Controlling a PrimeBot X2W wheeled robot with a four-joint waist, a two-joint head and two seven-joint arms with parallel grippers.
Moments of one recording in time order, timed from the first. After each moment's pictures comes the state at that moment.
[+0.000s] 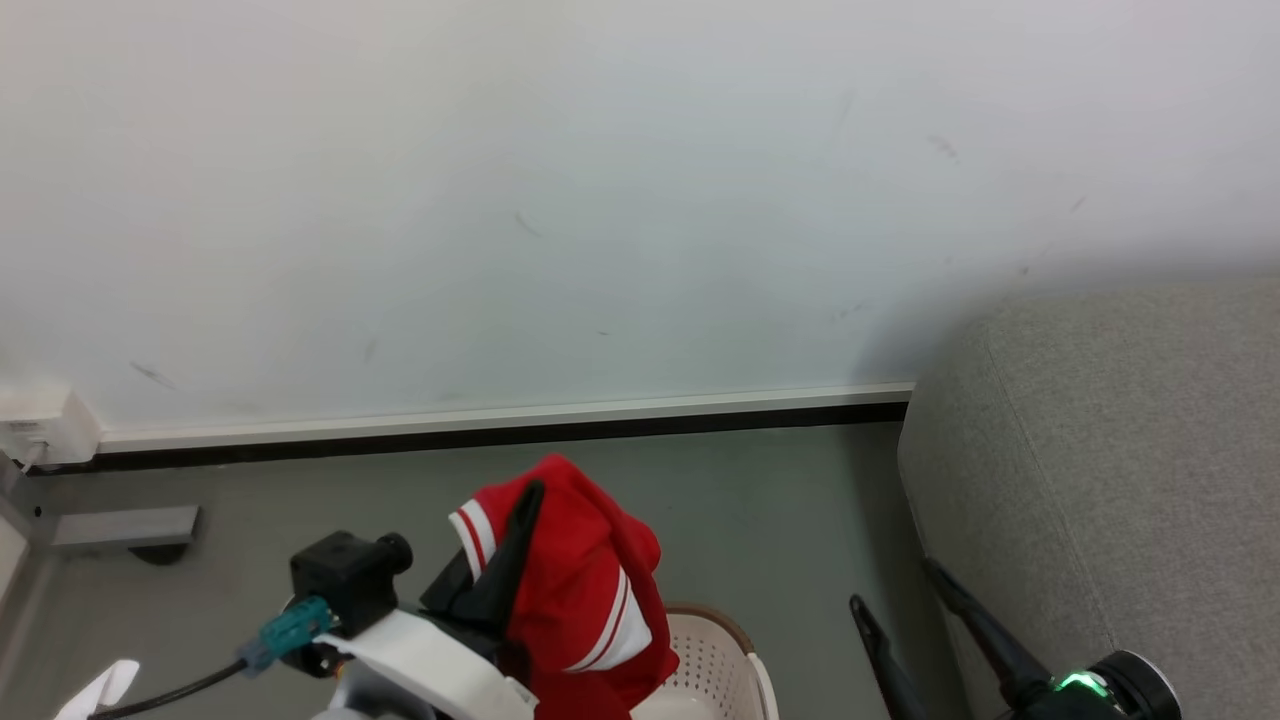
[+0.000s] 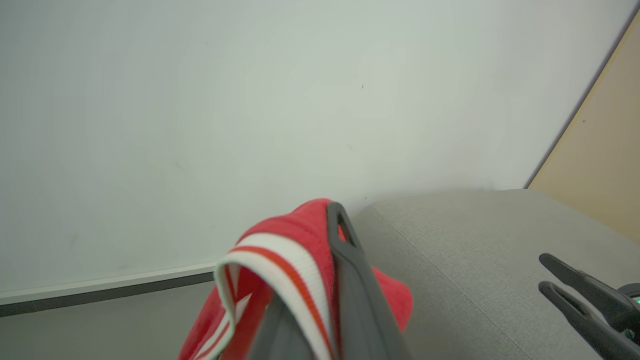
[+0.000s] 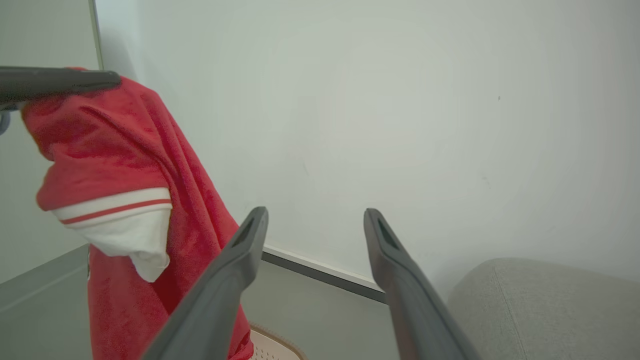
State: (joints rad) left arm -0.23 0.39 -0.58 -0.04 -0.68 0.14 -0.16; right arm -0.01 -0.13 0.32 0.09 0.15 0.13 -0.26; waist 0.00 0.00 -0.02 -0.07
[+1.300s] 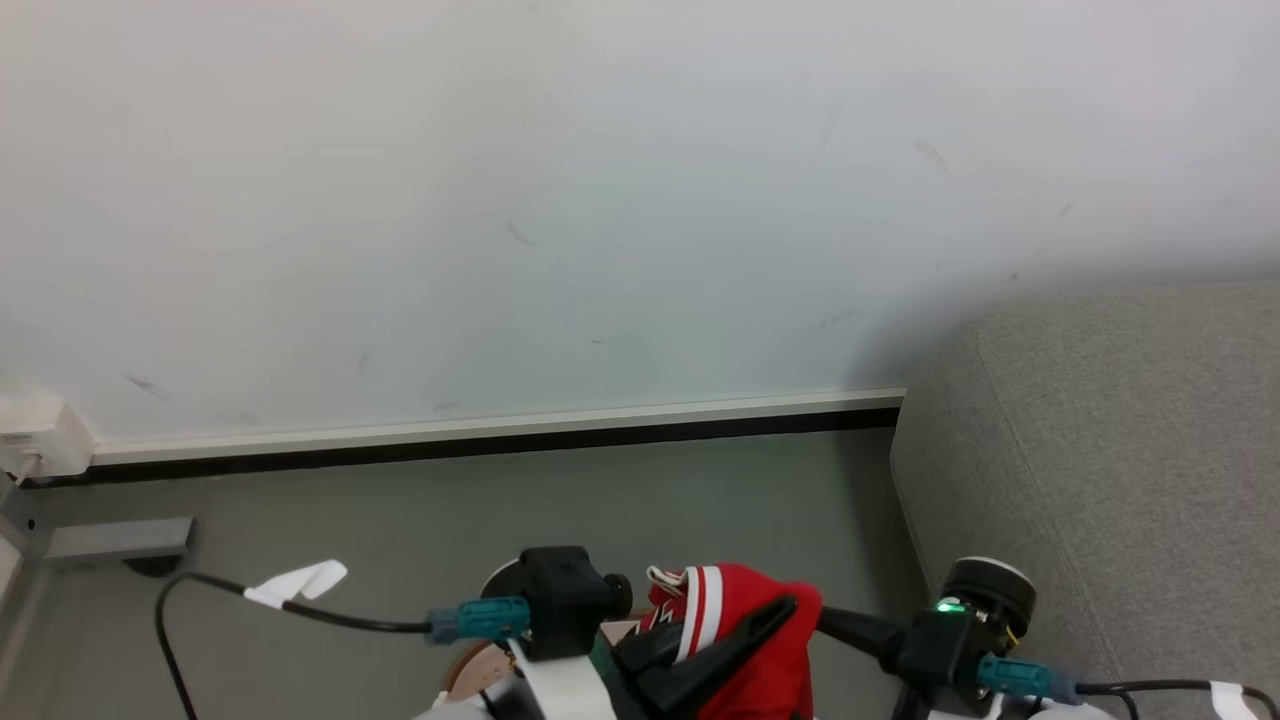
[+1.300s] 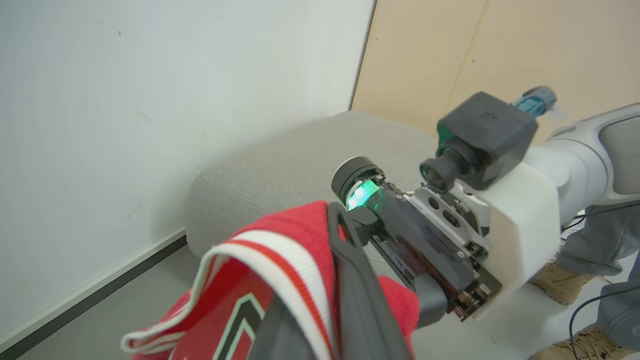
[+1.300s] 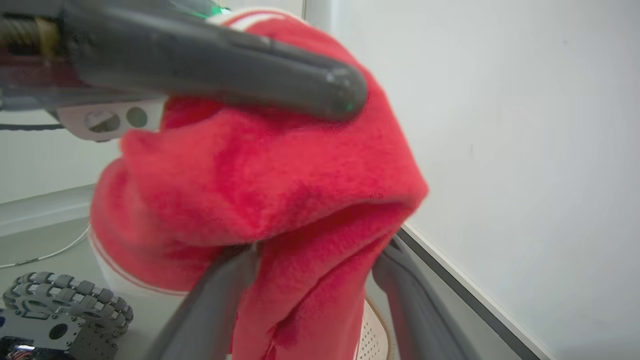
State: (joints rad) left arm -0.45 0.43 -0.94 -0.13 -0.76 -0.13 -0.03; right arm -0.65 -0.56 1.28 0.05 0.75 0.13 -0.16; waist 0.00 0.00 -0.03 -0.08
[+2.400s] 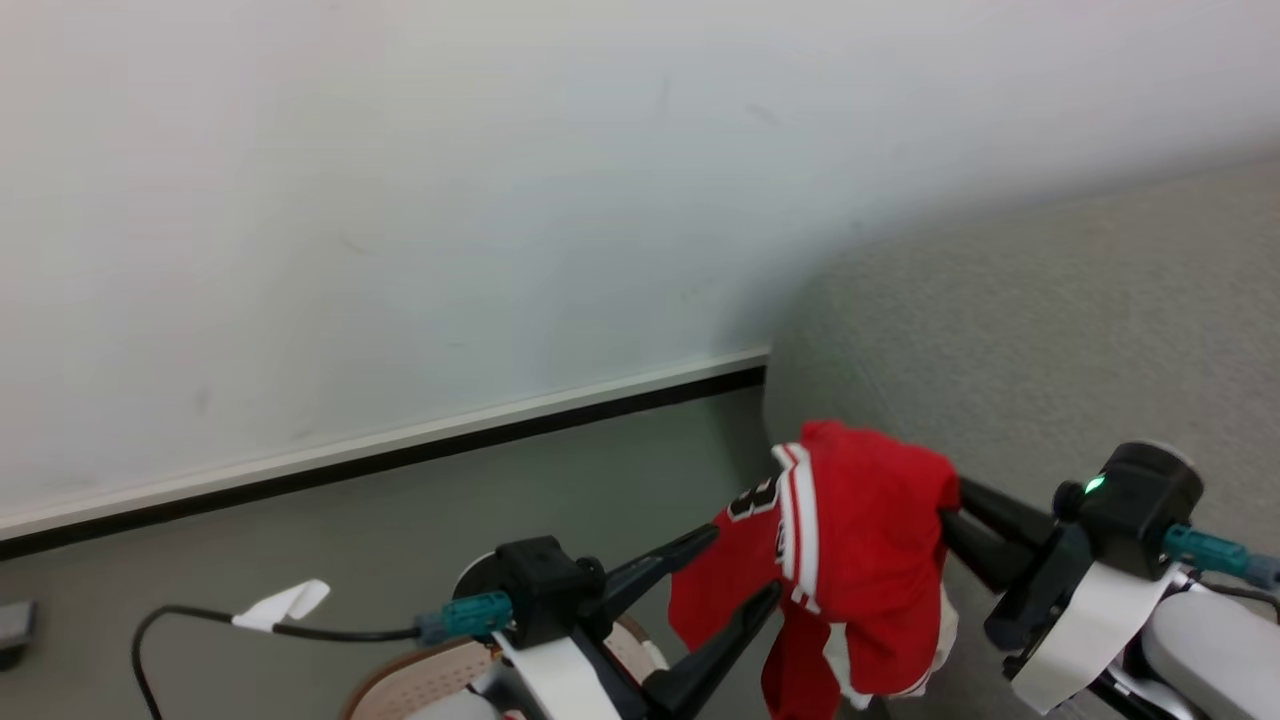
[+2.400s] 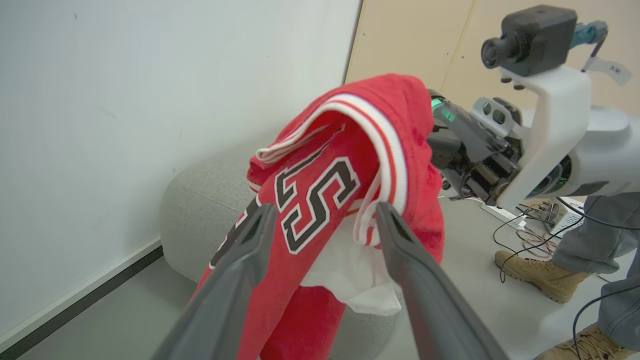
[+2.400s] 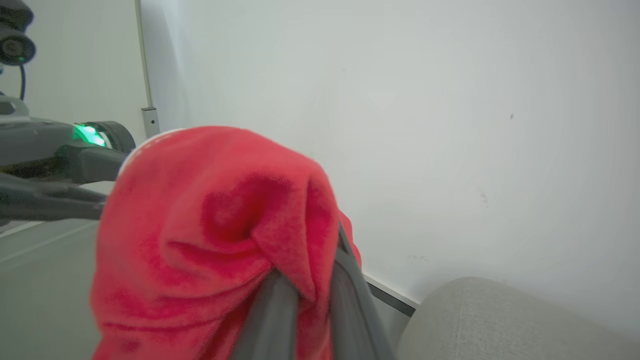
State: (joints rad) left arm -0.48 0.41 -0.96 -0.01 -0.74 -0.05 -0.15; right arm -0.67 -0.66 1.08 0.11 0.82 0.13 -0.26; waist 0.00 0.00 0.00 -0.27
